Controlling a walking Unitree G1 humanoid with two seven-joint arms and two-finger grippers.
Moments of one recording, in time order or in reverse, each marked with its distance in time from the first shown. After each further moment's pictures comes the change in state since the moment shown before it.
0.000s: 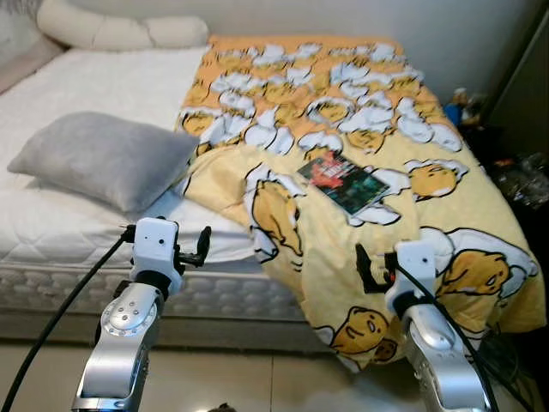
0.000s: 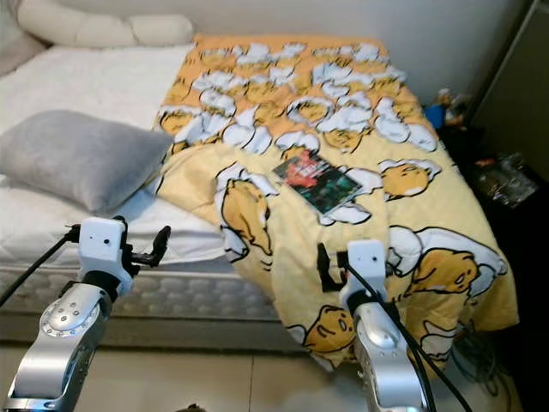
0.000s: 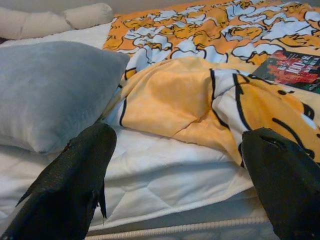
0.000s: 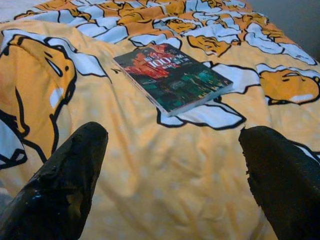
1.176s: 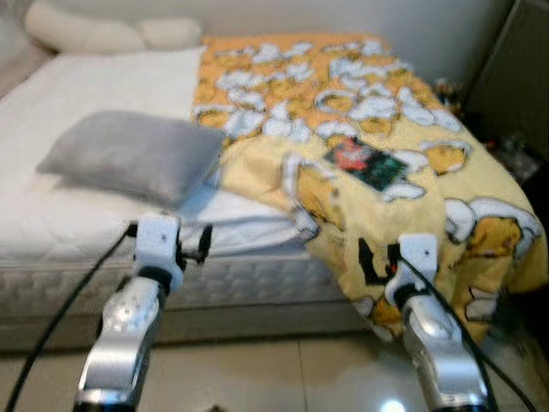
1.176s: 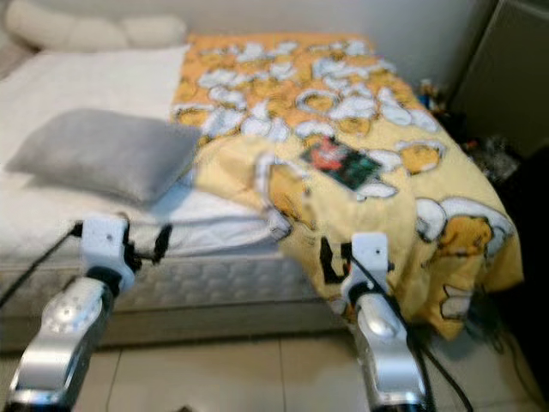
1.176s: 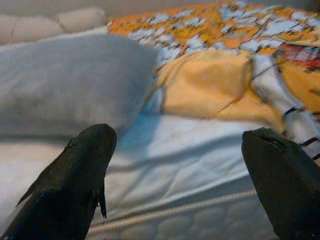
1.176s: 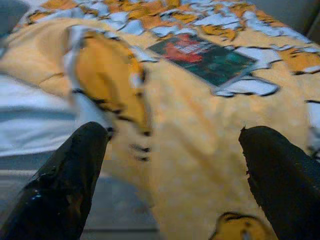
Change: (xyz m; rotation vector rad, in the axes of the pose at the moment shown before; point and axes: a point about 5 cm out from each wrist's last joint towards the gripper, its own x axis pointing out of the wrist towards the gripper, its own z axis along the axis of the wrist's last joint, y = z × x) left arm 0.004 0.001 0.001 0.012 0.002 -0.009; right arm 0.010 0.002 -0.002 0.055 0.023 -0.007
